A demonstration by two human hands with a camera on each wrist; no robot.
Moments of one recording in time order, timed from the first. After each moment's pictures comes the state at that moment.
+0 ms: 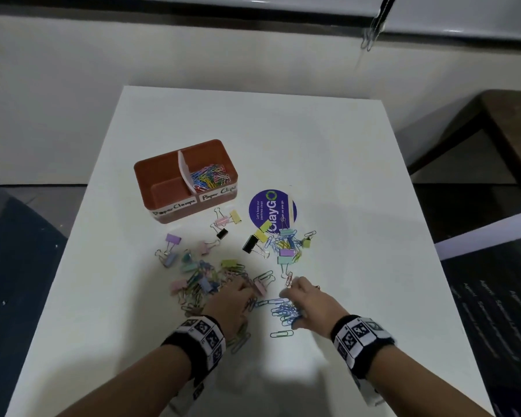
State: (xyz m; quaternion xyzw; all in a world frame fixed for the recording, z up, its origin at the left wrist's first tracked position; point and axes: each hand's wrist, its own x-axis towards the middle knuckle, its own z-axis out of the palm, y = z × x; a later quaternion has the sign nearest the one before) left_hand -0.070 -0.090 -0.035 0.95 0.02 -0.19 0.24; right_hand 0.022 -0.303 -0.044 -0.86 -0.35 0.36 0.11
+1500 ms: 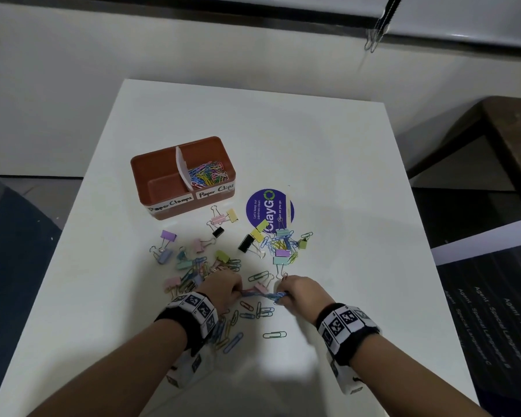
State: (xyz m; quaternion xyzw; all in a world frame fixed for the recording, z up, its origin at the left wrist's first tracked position) left_hand -0.037 -0.073 -0.038 0.93 0.04 -0.22 0.27; right_hand 0.037 -0.276 -0.029 -0.87 -0.33 0.33 0.13
